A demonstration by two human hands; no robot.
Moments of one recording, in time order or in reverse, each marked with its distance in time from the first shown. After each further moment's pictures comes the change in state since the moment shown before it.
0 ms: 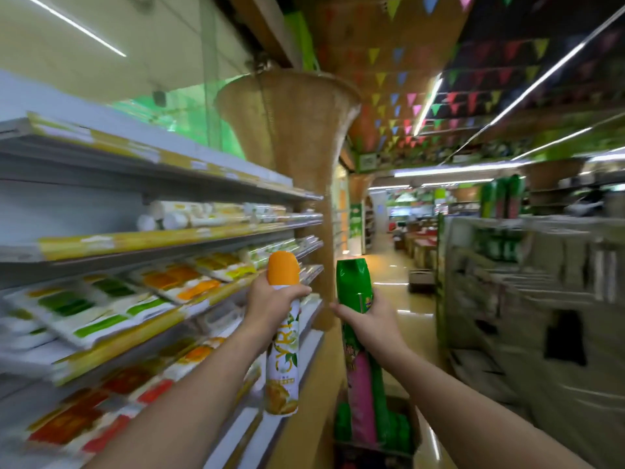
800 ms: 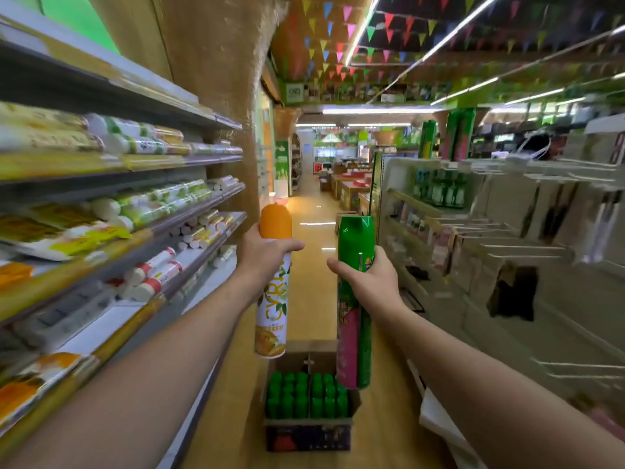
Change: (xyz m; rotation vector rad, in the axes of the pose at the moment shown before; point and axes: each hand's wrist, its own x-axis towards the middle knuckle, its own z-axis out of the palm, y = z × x) left_hand 0.313 -0.158 0.230 -0.028 -0.231 -0.073; right_hand 0.279 0.196 -0.028 -0.124 0.221 0.109
